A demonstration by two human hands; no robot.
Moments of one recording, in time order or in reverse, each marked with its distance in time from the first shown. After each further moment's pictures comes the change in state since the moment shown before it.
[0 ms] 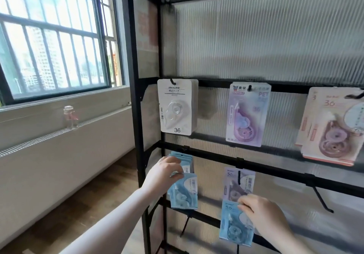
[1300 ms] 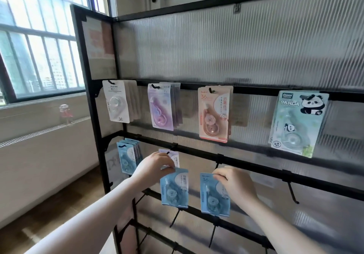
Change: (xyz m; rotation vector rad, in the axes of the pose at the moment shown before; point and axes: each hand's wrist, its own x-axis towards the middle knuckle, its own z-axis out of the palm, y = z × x) left_hand -0.002 0.238 0.037 0.008 -0.040 0.008; right_hand -0.084 0.152 -0.112 0.171 0.211 -0.098
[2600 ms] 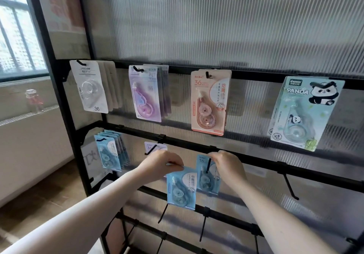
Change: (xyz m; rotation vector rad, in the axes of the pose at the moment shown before) left_hand 0.038 0.012 0.032 -0.176 -0.273 0.048; right_hand 0.049 0.039 0.039 -0.141 -0.058 0.078
